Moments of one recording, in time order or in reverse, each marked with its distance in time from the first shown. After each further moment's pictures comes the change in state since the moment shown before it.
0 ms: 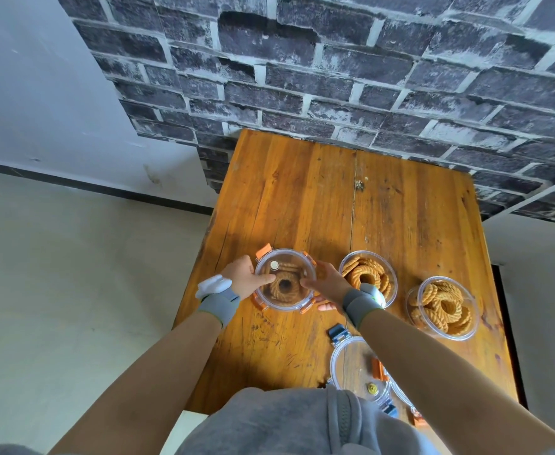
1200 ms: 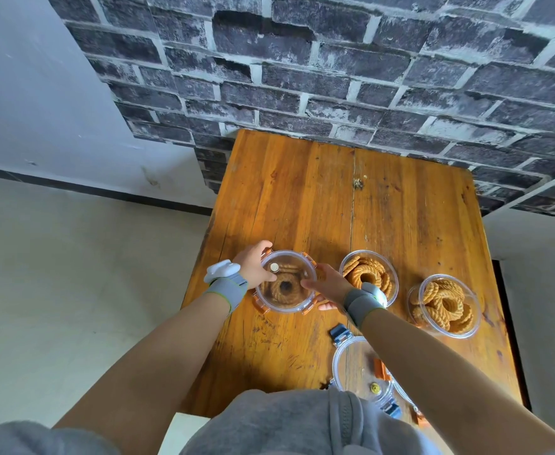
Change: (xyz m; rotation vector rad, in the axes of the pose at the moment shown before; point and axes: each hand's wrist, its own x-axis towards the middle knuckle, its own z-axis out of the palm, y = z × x) left_hand 0.011 0.025 -0.013 0.072 -0.133 0.142; right_hand 0.002 -0.001 -0.002 -0.040 -0.026 -0.011
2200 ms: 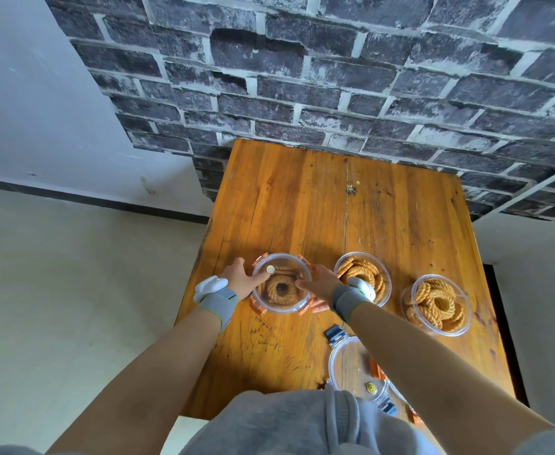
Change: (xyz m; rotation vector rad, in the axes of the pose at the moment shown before) left_hand -0.009 -0.023 0.015 -0.122 0.056 -0.253; right_hand -0.008 -0.006 0.006 -0.024 0.053 -0.010
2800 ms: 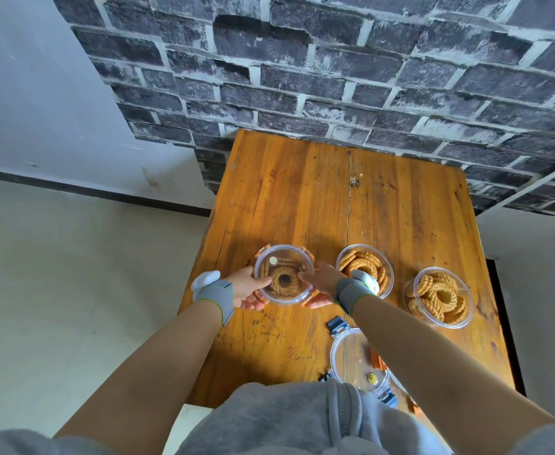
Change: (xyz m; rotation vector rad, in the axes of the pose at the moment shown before) left_hand 0.000 -0.008 0.009 -0.303 -0.404 -0.110; right_hand -0.004 -0.001 0.005 0.095 -0.061 0.110
